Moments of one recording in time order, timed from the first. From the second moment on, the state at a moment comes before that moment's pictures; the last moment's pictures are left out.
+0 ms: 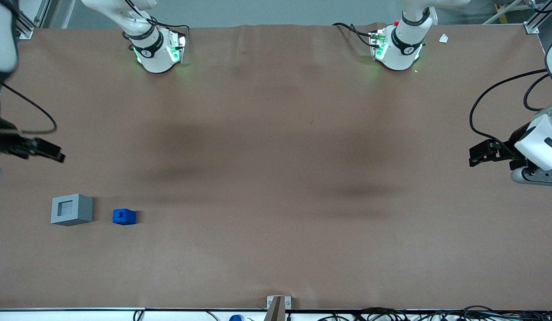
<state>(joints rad) 0.00 0.24 -0.08 -1.53 0.04 1.74 0.03</state>
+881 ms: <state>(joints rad) 0.03 0.64 -0.08 -1.64 0.08 2.25 0.03</state>
